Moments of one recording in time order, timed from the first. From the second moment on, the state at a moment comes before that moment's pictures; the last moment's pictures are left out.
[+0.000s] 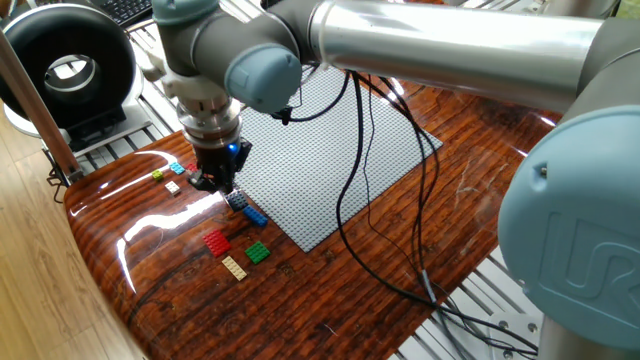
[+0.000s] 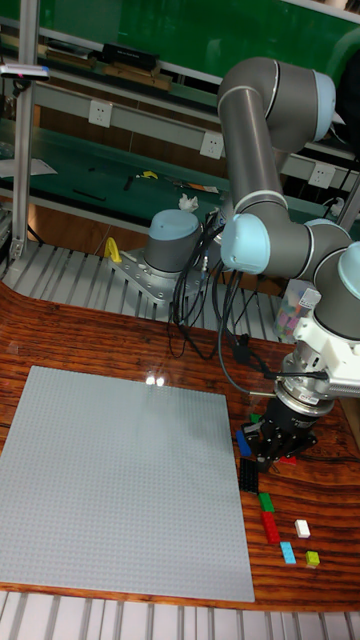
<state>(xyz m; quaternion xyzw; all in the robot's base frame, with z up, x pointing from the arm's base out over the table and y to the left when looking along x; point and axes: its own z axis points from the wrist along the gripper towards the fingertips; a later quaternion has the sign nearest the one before) 0.603 0.196 0.027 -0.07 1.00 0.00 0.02</state>
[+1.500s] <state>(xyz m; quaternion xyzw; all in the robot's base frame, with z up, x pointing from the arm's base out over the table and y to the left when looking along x) 0.616 0.192 0.028 -0.08 1.00 0.01 0.02</state>
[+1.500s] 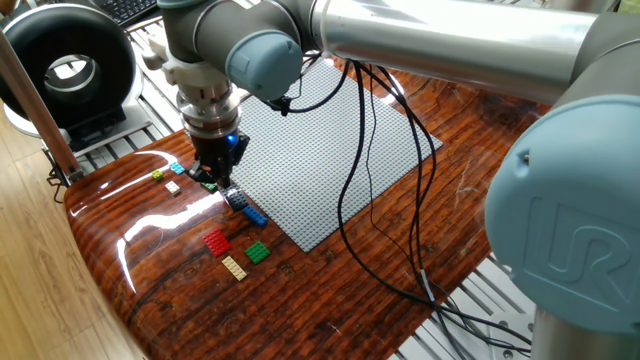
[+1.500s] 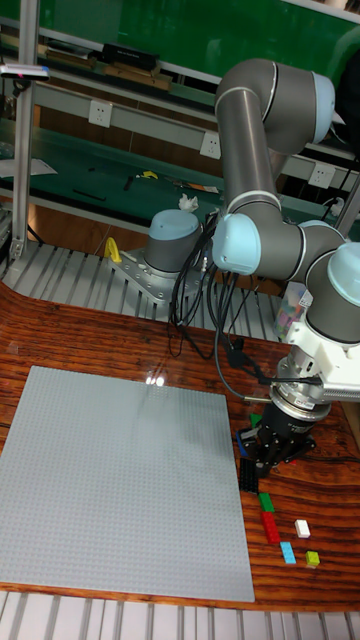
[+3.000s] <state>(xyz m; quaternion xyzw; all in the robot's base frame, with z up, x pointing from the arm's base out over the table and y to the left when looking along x) 0.609 0.185 0.030 -0.08 1.00 0.01 0.00</state>
